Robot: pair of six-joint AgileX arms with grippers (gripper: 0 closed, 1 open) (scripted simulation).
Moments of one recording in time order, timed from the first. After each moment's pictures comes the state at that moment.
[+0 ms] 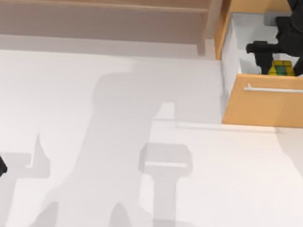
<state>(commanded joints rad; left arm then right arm) 0.00 0.00 0.00 0.00 0.00 0.00 0.13 2.46 2.21 -1.21 0.02 0.11</state>
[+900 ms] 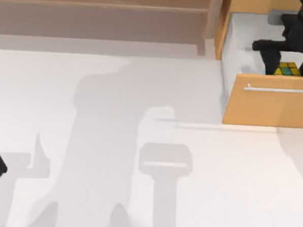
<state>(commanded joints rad) 0.00 0.00 0.00 0.00 0.00 0.00 0.13 2.42 2.24 -1.39 -0.05 0.07</state>
